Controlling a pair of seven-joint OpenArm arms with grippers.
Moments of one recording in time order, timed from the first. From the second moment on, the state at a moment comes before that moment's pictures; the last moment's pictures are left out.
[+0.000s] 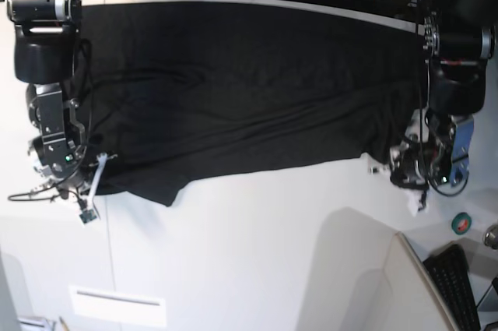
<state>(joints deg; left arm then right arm) -27.2 -23.9 3.0 39.2 -24.9 -10.0 46.2 16.3 10.0 4.5 55.8 -24.6 16.9 -26.9</state>
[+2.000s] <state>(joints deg) -25.5 -24.0 2.6 52.0 -25.2 -9.7 45.8 21.5 21.7 4.1 32.3 -25.0 17.1 6.9</state>
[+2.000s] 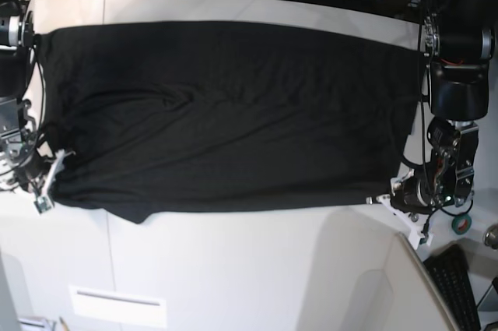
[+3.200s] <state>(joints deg) -11.0 -25.8 -15.2 73.4 -25.2 -17.0 57.4 6.2 22.6 4.1 59.9 -25.0 17.3 1.5</state>
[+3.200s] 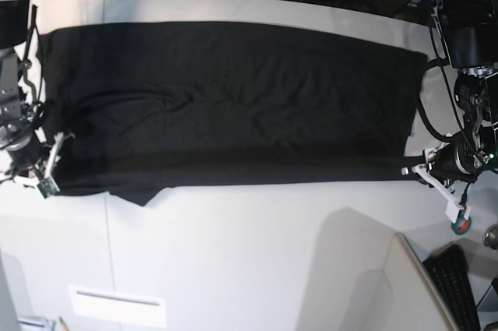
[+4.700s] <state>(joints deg) 9.0 -27.0 -22.4 90.1 -25.2 -17.2 62.1 -19.7 15.7 11.4 85.9 -24.5 17.5 -21.1</state>
